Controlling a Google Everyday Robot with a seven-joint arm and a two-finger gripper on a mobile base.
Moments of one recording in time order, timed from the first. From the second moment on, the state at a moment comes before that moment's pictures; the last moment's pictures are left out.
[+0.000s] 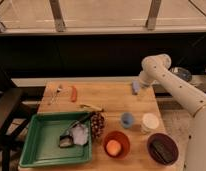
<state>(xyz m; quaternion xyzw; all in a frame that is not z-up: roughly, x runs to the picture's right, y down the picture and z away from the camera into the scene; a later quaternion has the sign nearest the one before) 0.244 0.018 0.893 -0.24 -0.03 0.08 0.97</state>
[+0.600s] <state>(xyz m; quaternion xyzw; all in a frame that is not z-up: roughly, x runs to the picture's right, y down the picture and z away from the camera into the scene) 0.251 0.013 0.966 -0.21 -0.04 0.05 0.98</state>
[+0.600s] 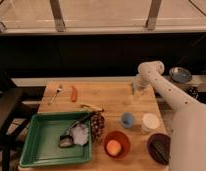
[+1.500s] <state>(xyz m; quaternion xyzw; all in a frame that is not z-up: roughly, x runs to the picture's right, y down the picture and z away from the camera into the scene) 0.305 0.016 1.005 -0.21 -0.06 0.05 0.98</state>
